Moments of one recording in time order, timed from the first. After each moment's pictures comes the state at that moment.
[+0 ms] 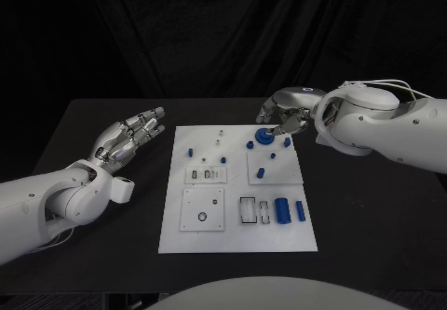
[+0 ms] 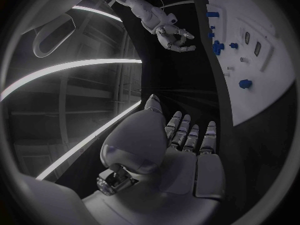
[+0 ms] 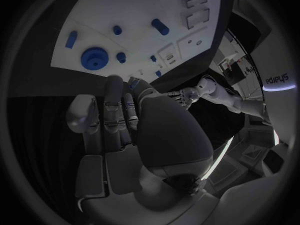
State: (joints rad) left arm 1.21 -1.05 -0.21 1.58 -0.18 -0.15 0.68; left_hand 1.41 0.26 -0.32 0.29 0.30 0.38 0.08 0.08 0.05 0.19 0.08 0.29 0.05 0.07 0.07 0.02 0.02 0.17 0.08 0.23 0.06 0.03; right arm 1.52 -0.88 -0.25 1.63 -1.44 -0.16 -0.17; right_hand 1.48 -0.08 0.15 0.12 0.35 0.73 0.05 0.32 0.09 0.74 0.10 0.49 0.06 1.33 -0.02 0.99 0.47 0.11 1.32 0.09 1.29 1.07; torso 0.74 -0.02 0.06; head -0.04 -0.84
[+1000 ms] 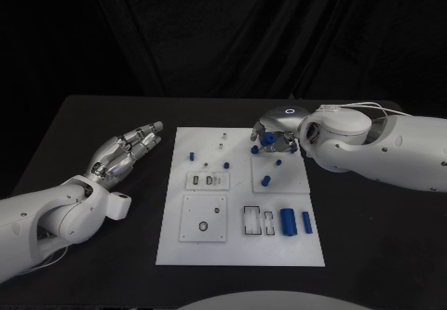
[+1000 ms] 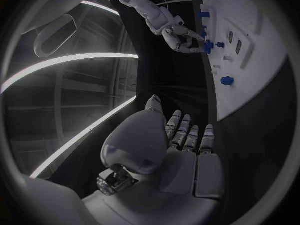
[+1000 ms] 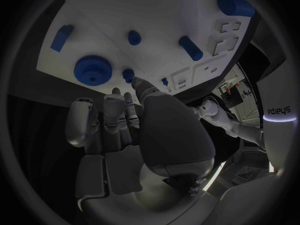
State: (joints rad) left arm 1.21 -1.06 -0.21 1.61 -0.18 -0.16 0.68; left_hand 1.44 0.27 -0.32 0.29 0.37 0.41 0.07 0.09 0.05 0.18 0.09 0.30 0.05 0.06 0.07 0.02 0.02 0.17 0.03 0.17 0.03 0.01; right arm 1.47 -0.84 -0.25 1.60 -1.65 -0.14 -0.20; right_hand 1.46 -0.11 0.20 0.16 0.29 0.78 0.08 0.24 0.10 0.85 0.10 0.40 0.06 1.39 0.00 1.14 0.71 0.09 1.36 0.10 1.36 1.19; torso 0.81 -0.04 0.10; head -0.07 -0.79
